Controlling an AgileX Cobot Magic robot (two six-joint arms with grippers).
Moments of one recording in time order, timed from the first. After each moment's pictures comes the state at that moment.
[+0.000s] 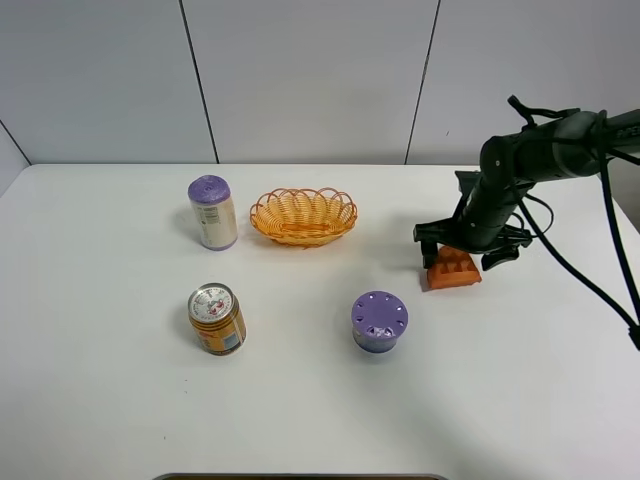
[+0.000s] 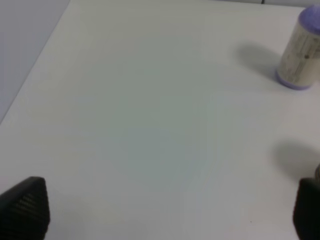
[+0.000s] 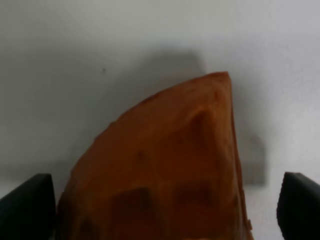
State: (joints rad) left arm 0.04 -0.01 -0.50 0.05 1.06 -0.02; right arm 0.20 2.05 -1.19 -0.03 0.61 0.27
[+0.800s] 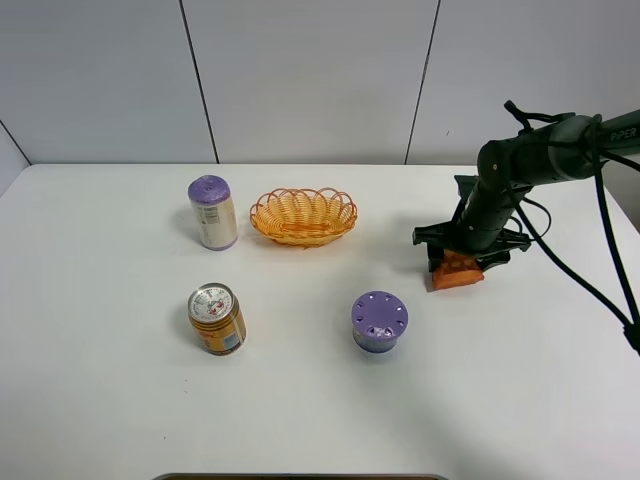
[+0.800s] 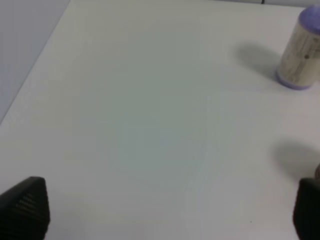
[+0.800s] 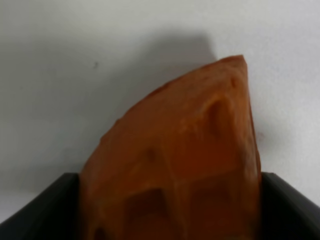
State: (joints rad) left arm 0.04 -0.01 -0.50 0.05 1.06 -0.02; right arm 0.20 2.06 -1.19 -0.03 0.61 0.28
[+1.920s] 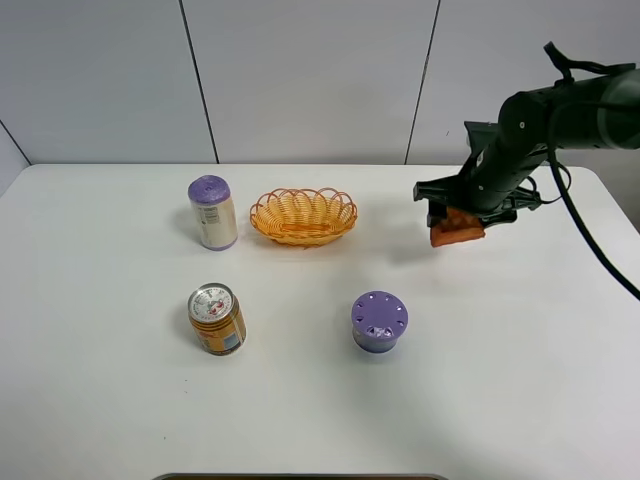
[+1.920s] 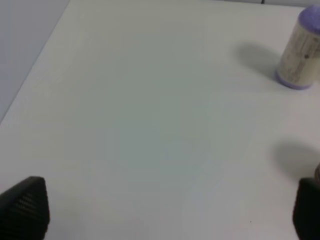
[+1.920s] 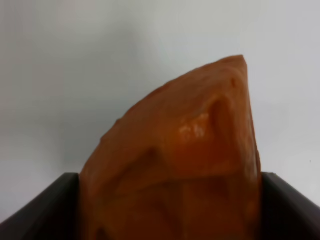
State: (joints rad) left arm 0.04 -0.01 -0.50 0.05 1.06 -0.02; right arm 0.24 1.86 -1.19 -0.04 0.59 0.30
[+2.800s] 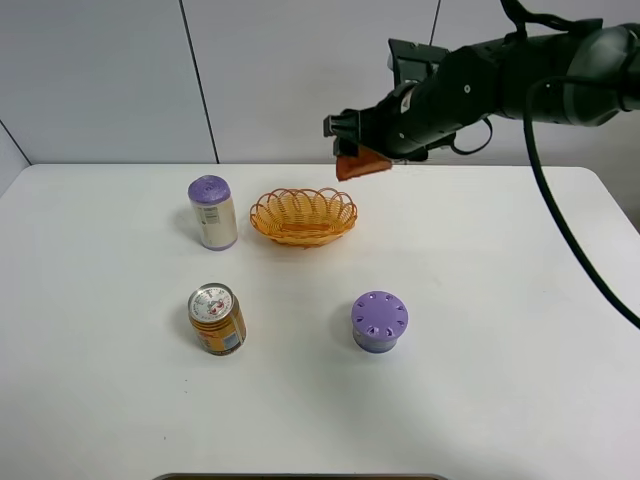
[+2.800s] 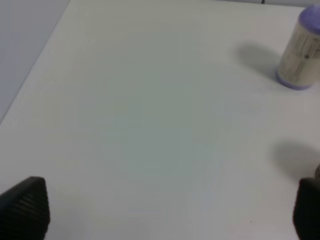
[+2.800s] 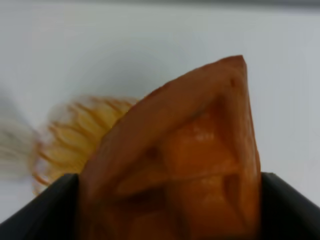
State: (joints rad) left arm 0.04 -0.01 -0.50 0.05 1.06 -0.02; right arm 0.49 1.82 -1.35 0.02 0.35 0.32
